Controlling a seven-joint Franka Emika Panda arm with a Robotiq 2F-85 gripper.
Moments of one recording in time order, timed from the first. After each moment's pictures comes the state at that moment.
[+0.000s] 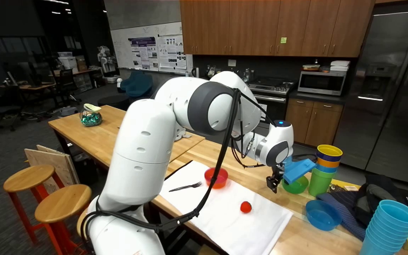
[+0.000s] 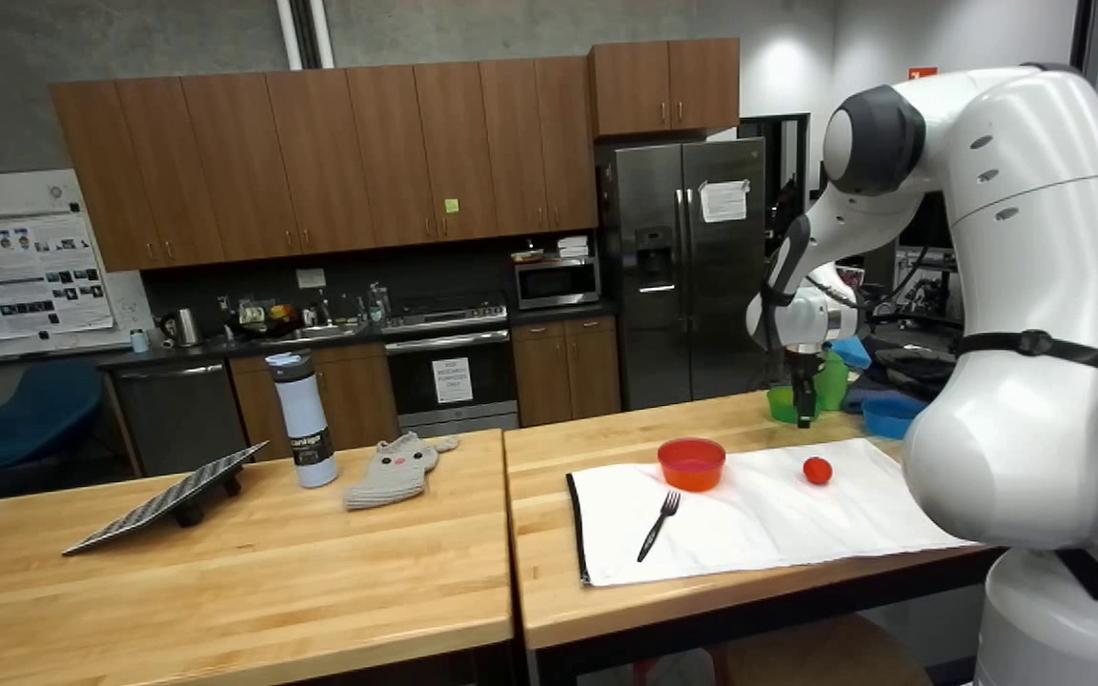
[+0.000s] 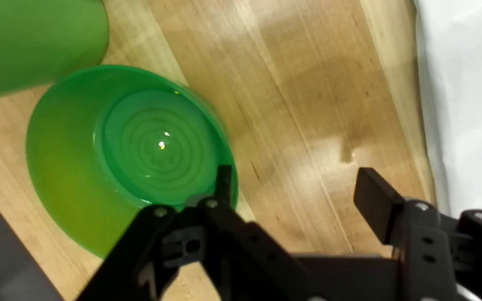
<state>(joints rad) -0.31 0.42 -0.08 -2.03 -0.01 2.65 -1.38</state>
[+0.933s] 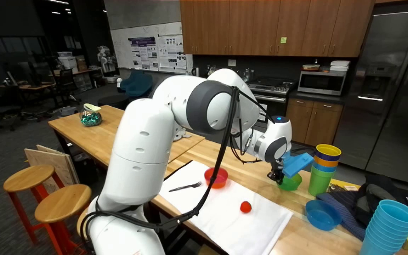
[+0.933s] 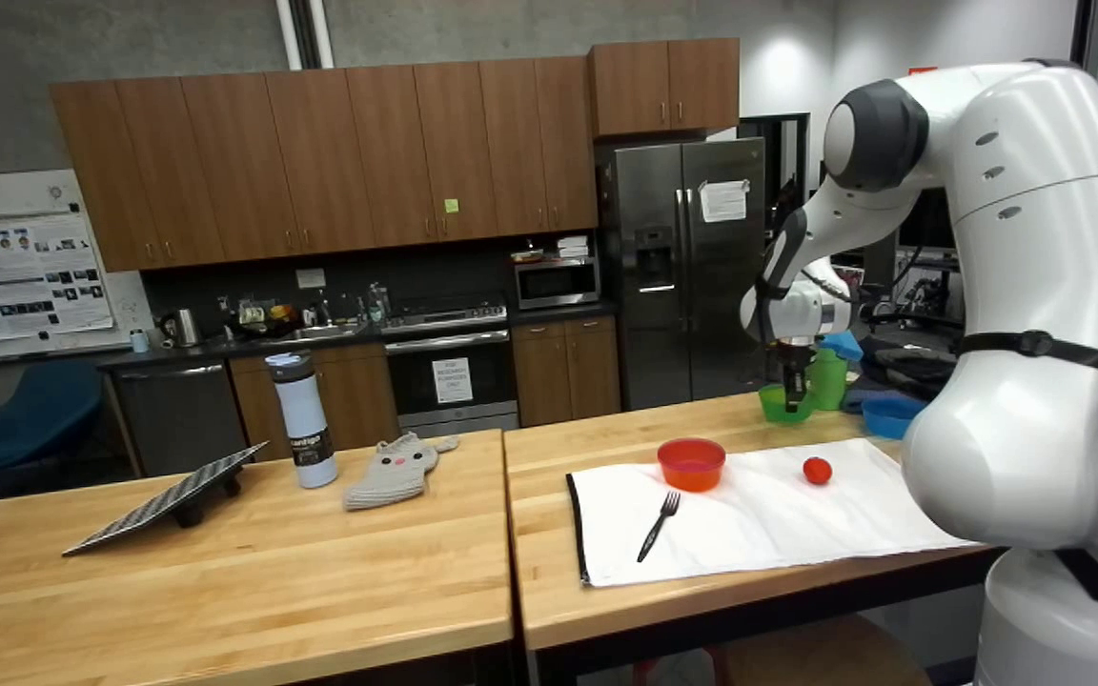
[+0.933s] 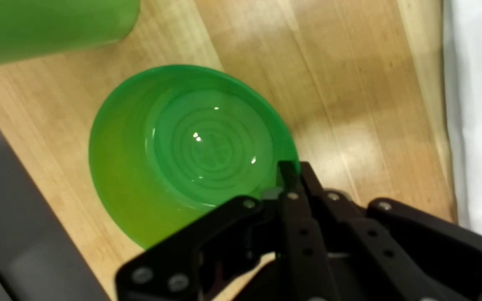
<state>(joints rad) -0.32 0.40 -0.05 -2.02 -0.01 2.67 -1.41</state>
